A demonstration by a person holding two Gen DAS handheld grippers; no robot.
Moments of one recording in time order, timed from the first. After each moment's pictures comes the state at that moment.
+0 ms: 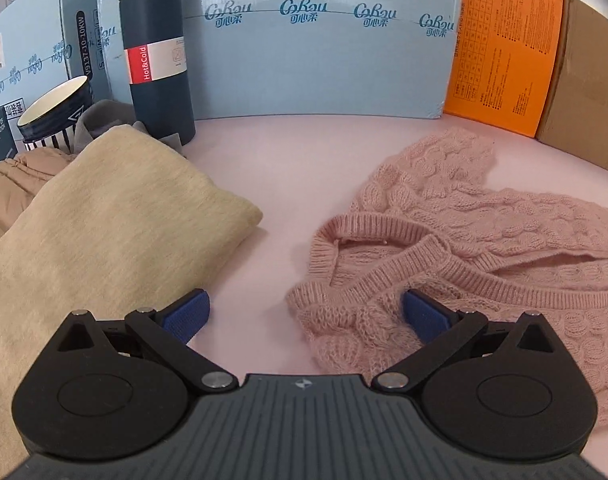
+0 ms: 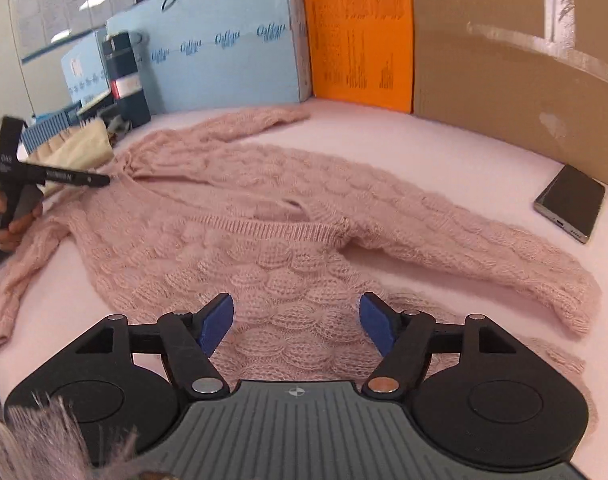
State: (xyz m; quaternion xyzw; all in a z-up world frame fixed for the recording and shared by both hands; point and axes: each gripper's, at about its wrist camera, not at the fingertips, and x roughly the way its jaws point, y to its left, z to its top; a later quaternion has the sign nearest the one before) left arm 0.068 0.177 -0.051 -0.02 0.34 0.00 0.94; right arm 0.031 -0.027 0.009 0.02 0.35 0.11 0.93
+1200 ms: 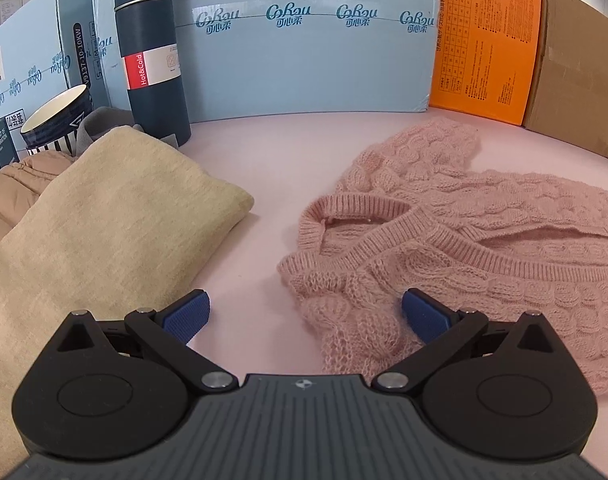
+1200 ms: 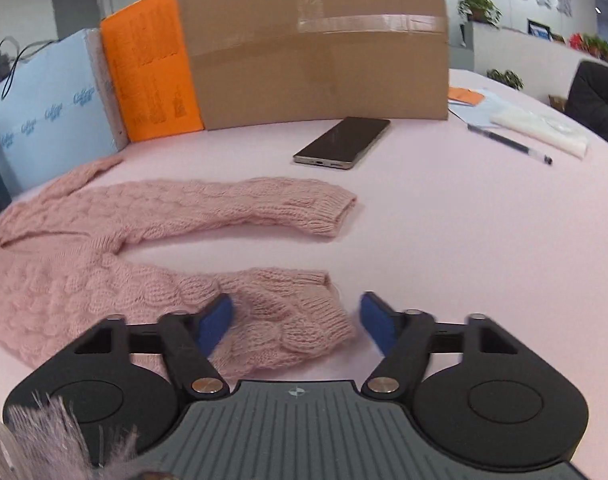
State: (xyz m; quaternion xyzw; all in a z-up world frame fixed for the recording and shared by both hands) left arm 0.055 0.163 -0.056 0.01 0.34 -0.01 0.94; right arm -0.037 -0.124 -0.011 0.08 0.32 -0.10 0.94
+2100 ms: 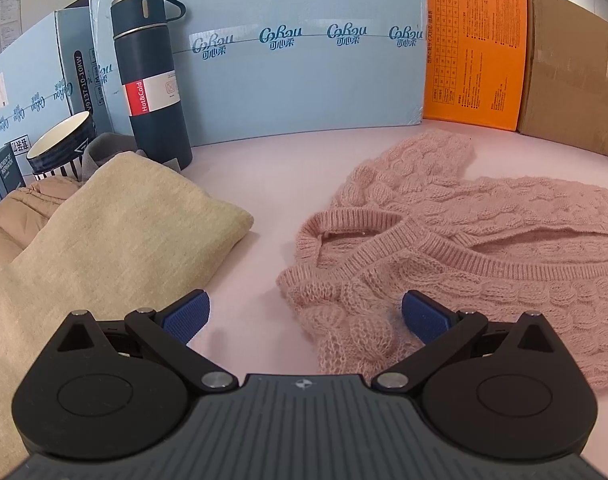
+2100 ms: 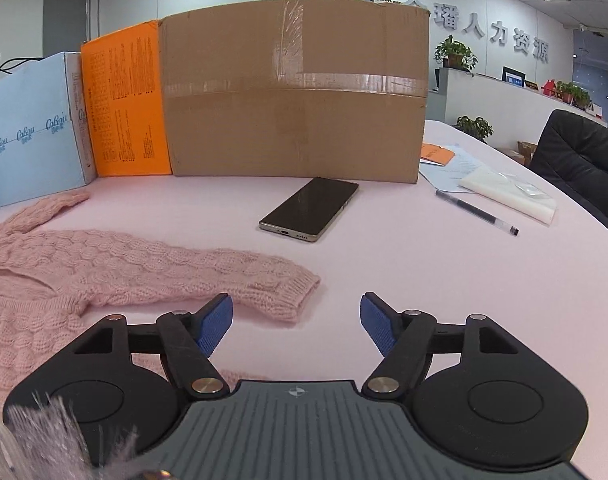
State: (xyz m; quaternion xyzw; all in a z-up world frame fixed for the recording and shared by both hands) left arm 0.045 0.159 -0.051 0.03 0.31 -0.01 0.95; right arm -0.002 -0.141 0.021 0.05 0.29 -0.16 0.94
